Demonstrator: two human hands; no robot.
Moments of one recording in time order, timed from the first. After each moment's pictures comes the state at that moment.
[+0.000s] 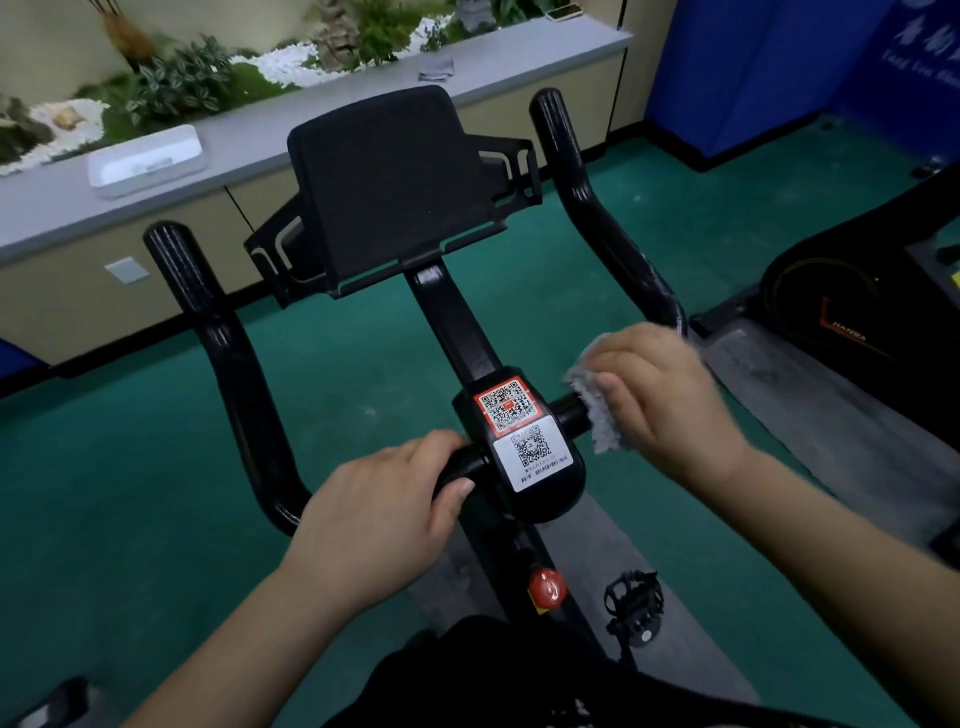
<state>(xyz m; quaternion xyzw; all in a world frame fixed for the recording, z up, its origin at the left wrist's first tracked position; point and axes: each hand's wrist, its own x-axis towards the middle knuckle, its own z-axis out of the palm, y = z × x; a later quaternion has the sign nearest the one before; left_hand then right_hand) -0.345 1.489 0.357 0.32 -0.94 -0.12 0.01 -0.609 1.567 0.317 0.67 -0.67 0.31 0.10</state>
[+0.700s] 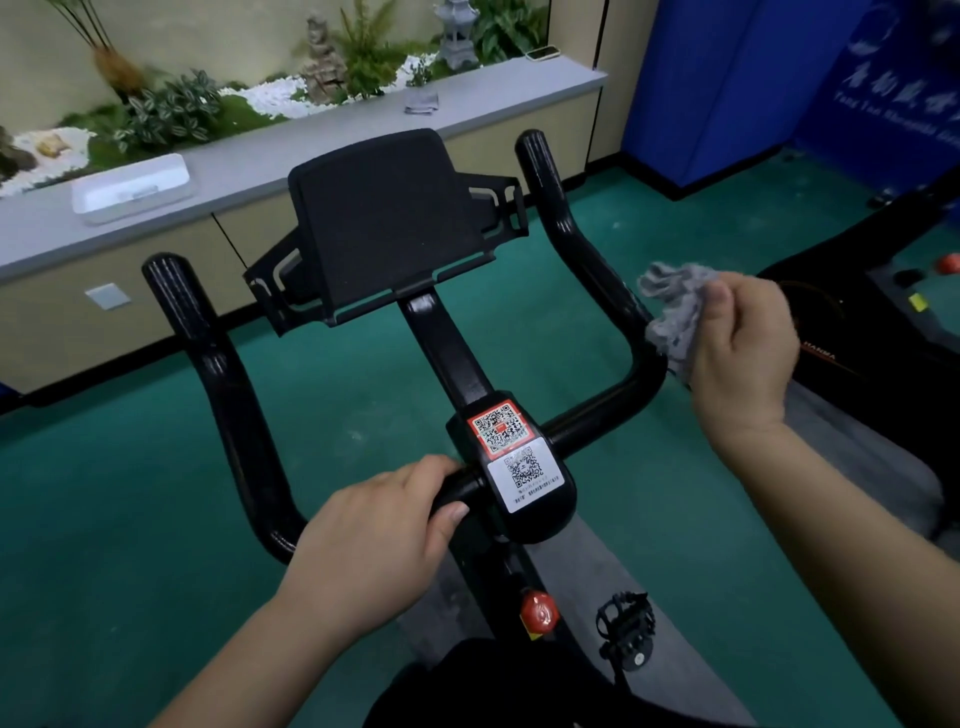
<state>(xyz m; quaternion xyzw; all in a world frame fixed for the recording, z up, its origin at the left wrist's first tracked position) -0.343 1.487 0.355 0.32 -0.94 -0.14 0.02 -0.651 1.562 0.348 0.36 -0.78 0.49 0.16</state>
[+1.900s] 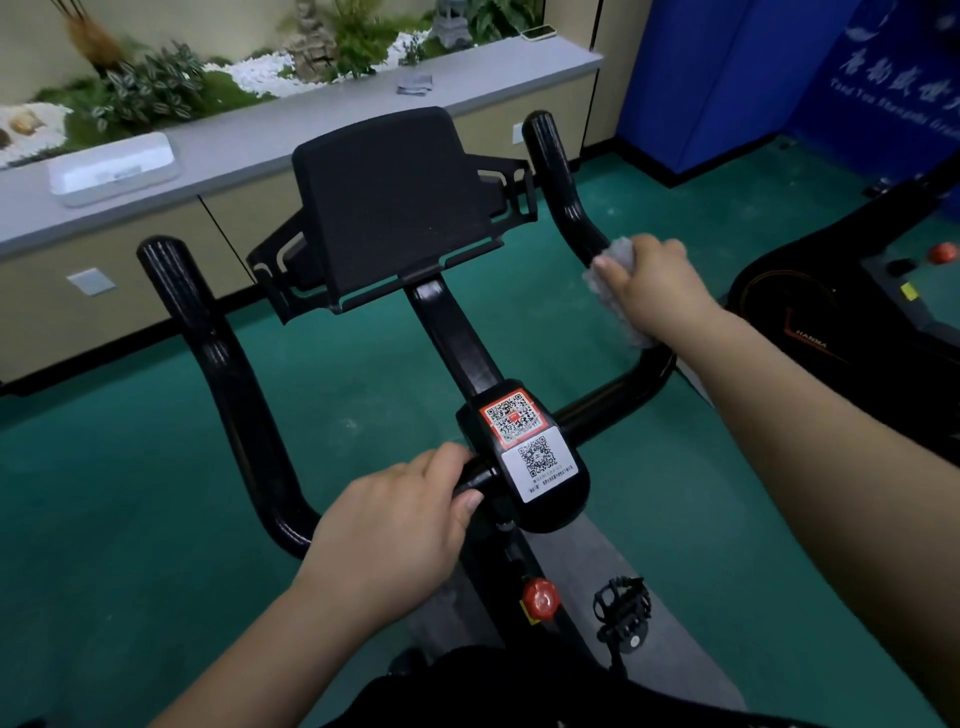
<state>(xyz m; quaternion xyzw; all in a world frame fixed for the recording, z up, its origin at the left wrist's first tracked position) -0.344 1.484 0.350 0.28 -0.95 -0.13 0.02 -0.666 1.479 0.358 0.36 -0.90 0.22 -0.10</state>
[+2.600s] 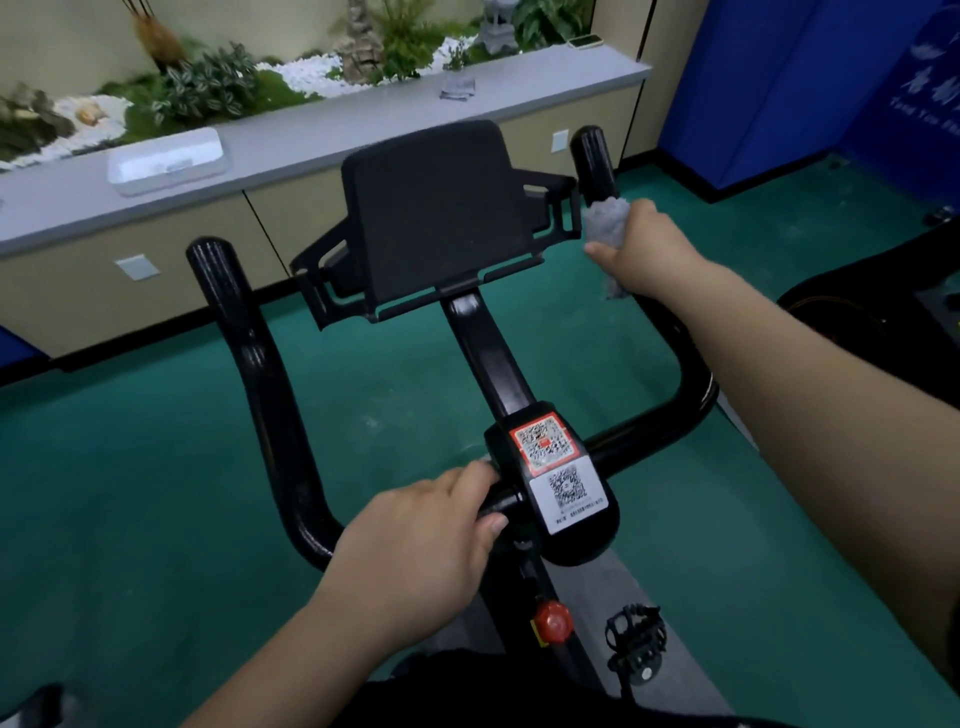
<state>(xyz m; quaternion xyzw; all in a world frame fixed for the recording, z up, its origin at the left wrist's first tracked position) -0.345 1.483 0.354 0.29 -0.95 -0.15 0.02 -0.669 1.403 0.382 0.39 -0.89 0.20 -0.13</state>
